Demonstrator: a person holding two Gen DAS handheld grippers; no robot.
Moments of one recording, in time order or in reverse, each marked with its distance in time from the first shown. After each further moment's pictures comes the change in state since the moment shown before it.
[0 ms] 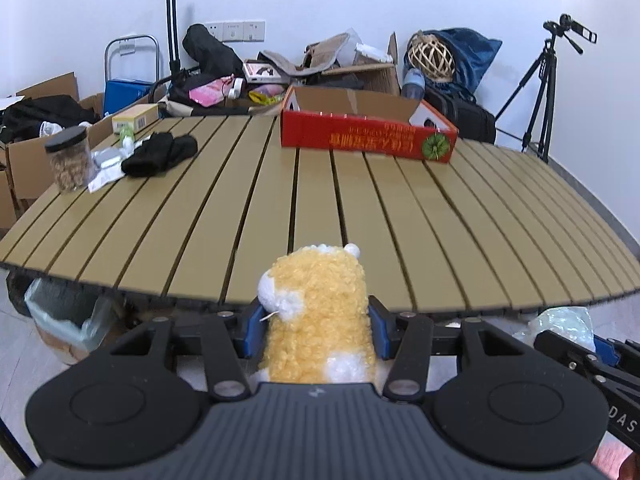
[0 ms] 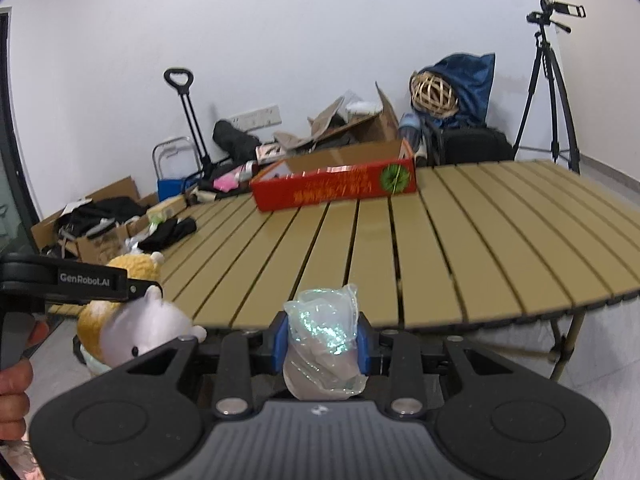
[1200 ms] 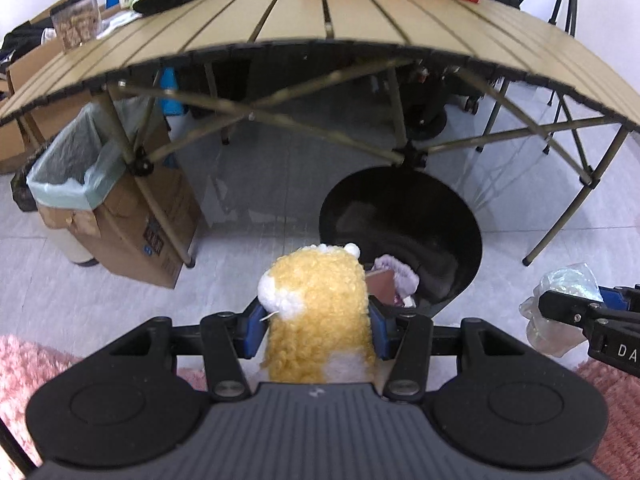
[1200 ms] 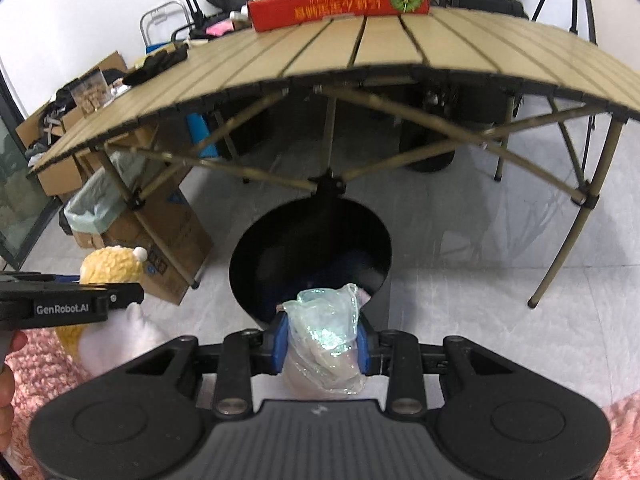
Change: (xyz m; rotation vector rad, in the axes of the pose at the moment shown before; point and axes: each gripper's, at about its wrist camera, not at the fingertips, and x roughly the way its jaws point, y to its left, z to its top) left arm 0.041 0.031 -0.139 0.039 0.307 0.067; right arm 0.035 0.007 -0.120 -0.010 0.415 -0.014
